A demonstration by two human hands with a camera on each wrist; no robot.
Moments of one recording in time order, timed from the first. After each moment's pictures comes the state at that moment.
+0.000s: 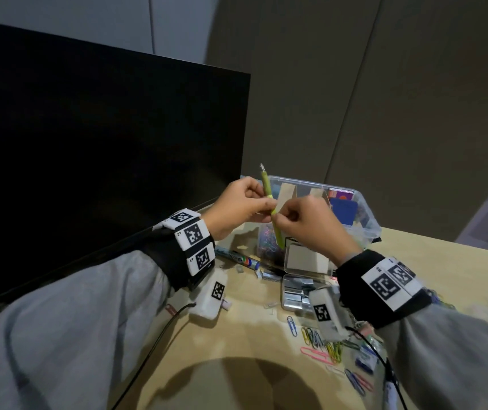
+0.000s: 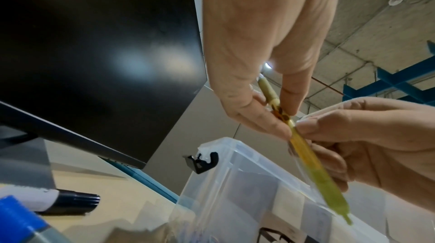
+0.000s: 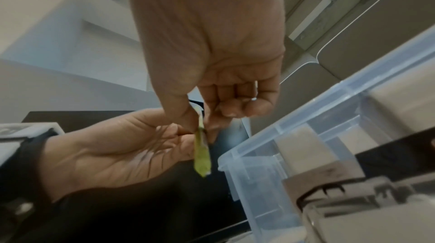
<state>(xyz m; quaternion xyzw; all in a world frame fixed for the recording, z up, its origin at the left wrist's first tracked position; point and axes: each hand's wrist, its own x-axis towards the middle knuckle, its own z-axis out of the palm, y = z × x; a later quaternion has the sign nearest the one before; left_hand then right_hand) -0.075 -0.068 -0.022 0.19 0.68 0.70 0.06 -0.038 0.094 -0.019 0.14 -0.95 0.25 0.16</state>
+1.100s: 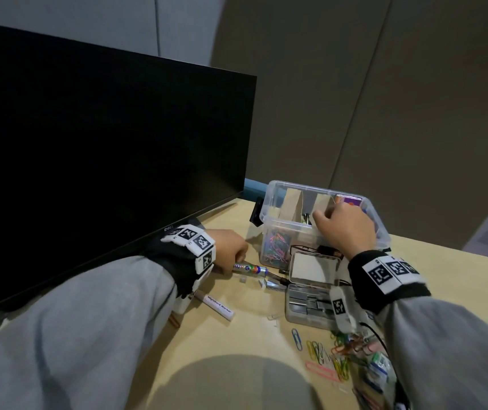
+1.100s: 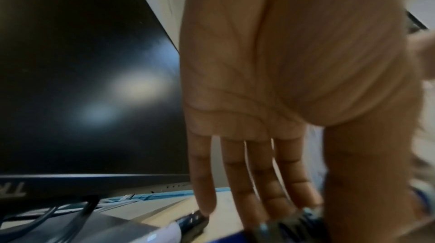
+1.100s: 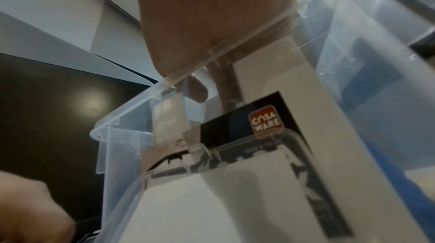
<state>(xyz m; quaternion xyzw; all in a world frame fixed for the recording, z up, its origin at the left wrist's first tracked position) -0.109 -0.087 -0.067 0.28 0.94 -0.04 0.18 -0.076 0.137 -0.033 -0.11 -0.97 0.12 0.19</state>
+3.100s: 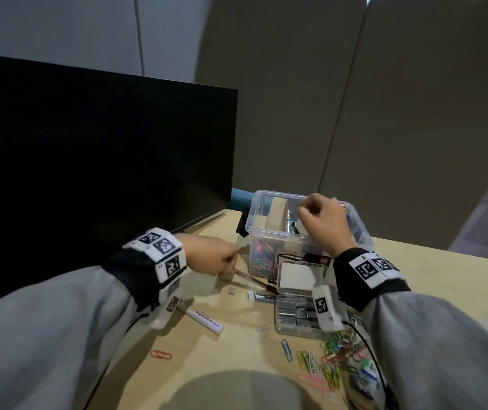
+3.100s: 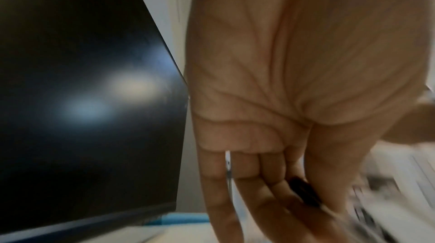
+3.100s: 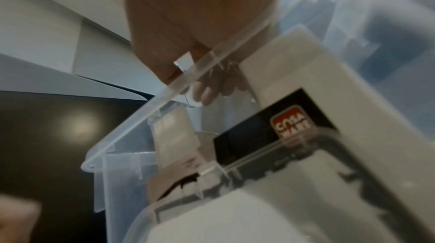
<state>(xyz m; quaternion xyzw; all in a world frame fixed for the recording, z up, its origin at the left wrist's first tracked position) -0.092 -0.093 -0.035 0.31 0.93 0.00 0.20 -0.090 0.143 -0.035 0.01 -0.90 0.35 0.27</state>
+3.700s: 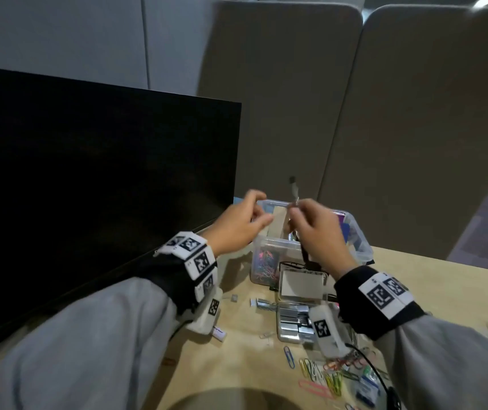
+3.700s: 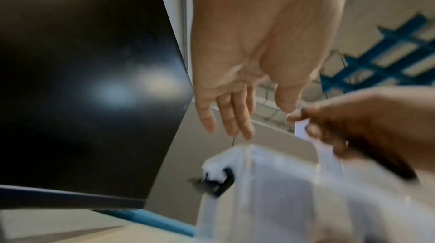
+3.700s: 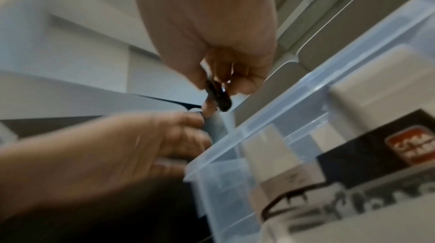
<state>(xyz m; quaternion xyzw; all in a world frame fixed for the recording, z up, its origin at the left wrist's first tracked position) -0.089 -0.061 -0.009 0.28 0.87 0.40 -0.06 -0.060 0.114 -0.019 0.10 -0.86 0.43 0.26</state>
